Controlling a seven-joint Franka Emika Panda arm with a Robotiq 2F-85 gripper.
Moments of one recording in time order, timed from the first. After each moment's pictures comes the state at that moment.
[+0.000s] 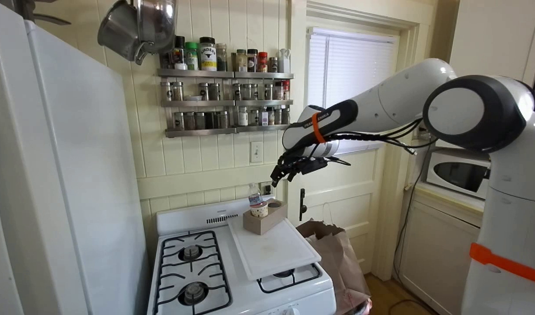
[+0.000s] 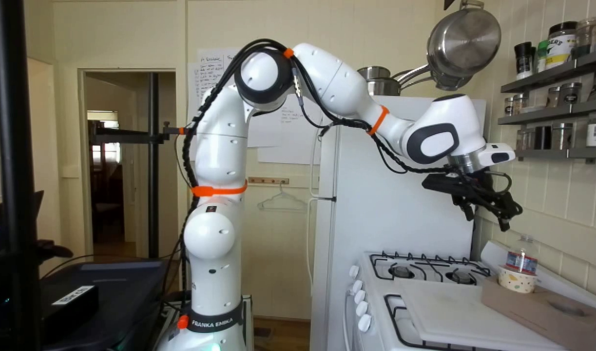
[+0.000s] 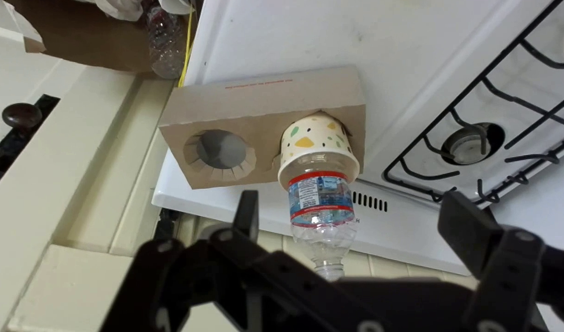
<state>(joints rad) -0.03 0.04 -0.11 -2.03 0.17 2.54 -0.36</state>
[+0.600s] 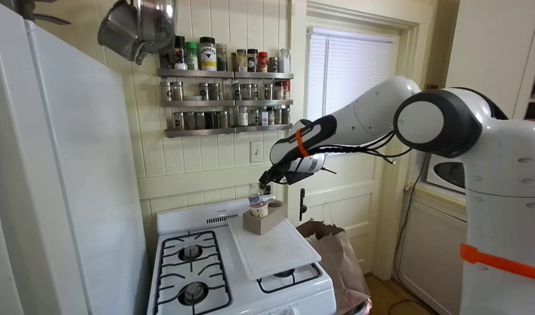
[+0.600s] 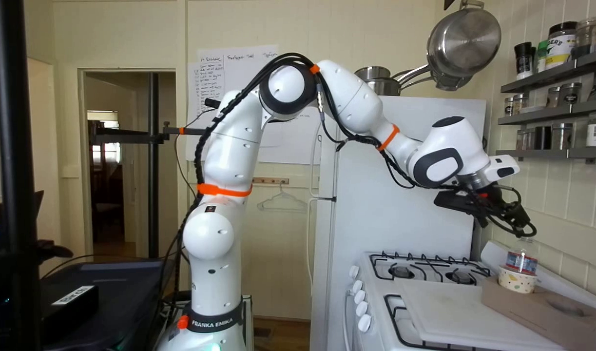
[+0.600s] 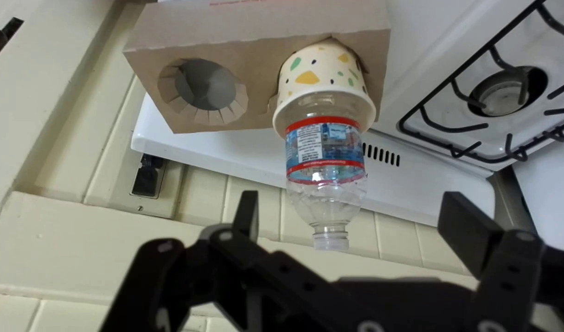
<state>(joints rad) -0.04 0.19 -0.05 -1.98 0.24 2.80 -0.41</state>
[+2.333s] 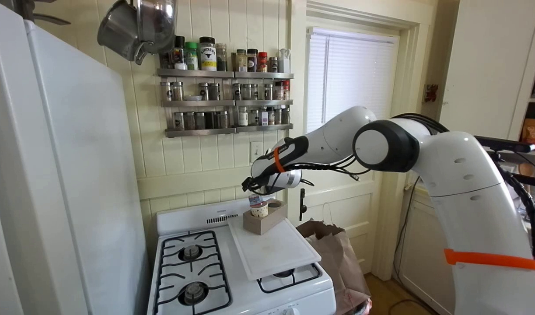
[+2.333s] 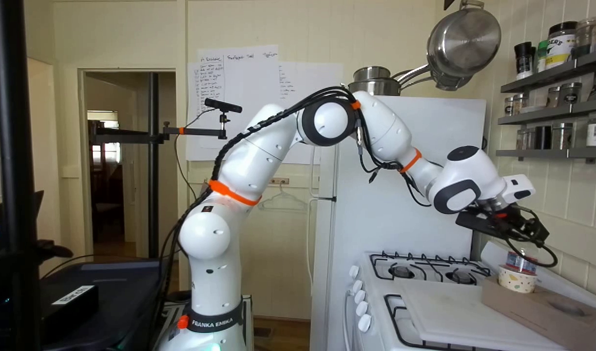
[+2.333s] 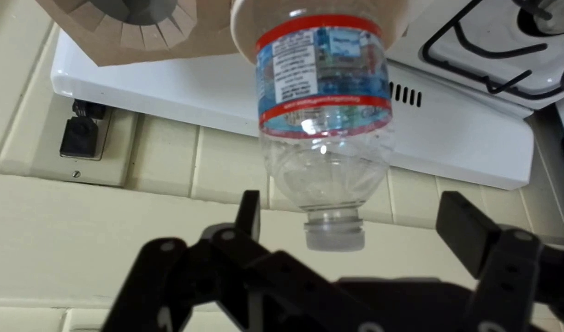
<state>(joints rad) -0.11 0.51 0.08 -1.70 0.30 3.00 -0.43</state>
